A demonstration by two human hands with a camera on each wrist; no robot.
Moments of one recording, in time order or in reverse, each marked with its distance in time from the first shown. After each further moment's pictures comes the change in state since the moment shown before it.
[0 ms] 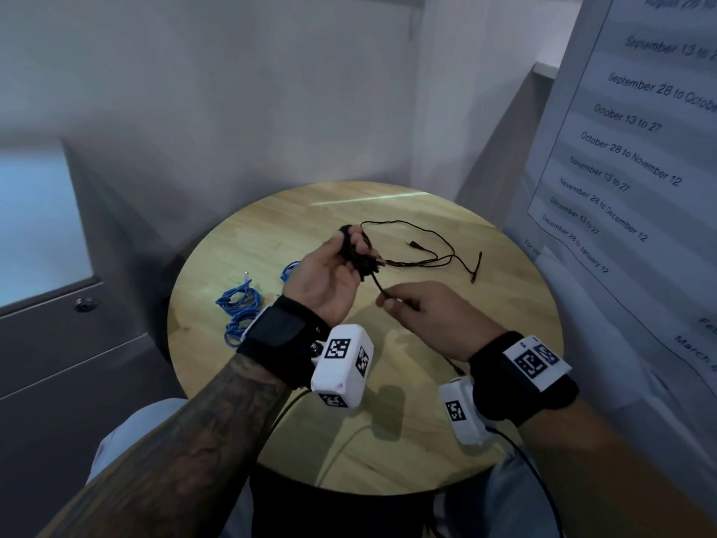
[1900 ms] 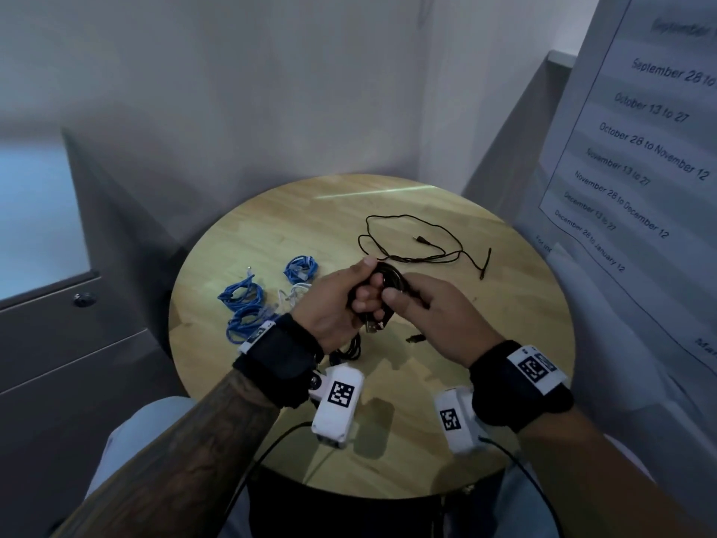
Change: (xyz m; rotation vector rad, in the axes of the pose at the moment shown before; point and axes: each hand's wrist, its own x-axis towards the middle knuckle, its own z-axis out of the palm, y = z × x) left_hand -0.020 -0.013 -0.018 0.384 -0.082 -0.242; right_hand 0.006 0.019 0.020 0.307 0.120 -0.076
